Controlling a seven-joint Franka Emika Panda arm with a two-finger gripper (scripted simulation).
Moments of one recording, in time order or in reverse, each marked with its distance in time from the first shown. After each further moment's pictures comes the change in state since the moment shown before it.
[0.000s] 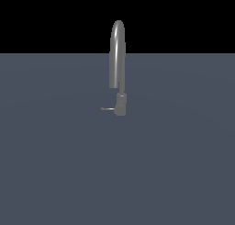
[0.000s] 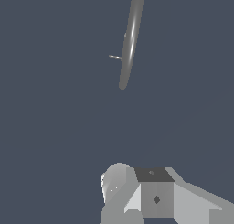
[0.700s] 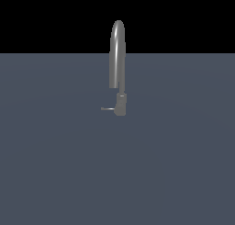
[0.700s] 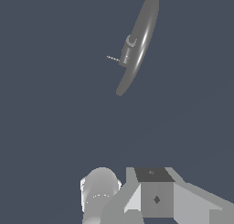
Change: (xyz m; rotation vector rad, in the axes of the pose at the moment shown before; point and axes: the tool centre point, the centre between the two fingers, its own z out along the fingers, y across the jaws) arm 0.021 -0.011 0.016 -0.124 -0.009 -0.124
